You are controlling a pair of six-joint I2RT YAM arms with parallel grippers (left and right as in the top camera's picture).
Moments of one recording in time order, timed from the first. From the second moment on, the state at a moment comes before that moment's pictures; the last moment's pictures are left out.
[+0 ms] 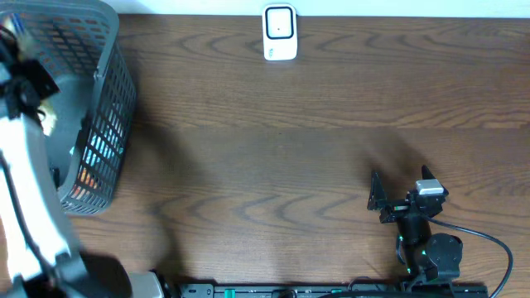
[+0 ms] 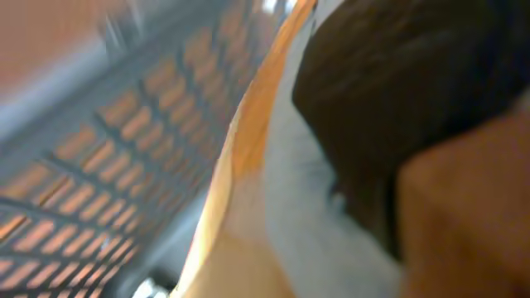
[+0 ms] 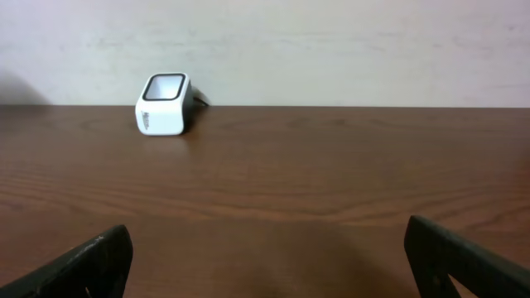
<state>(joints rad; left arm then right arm) 0.47 1.56 1.59 -0.75 -0.13 -0.10 0.06 0.01 0.01 -0.07 -0.04 0.03</state>
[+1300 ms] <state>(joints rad) -0.36 1.82 1.60 -0.81 0.23 -0.49 0.06 0.01 0.01 -0.07 -0.04 0.03</state>
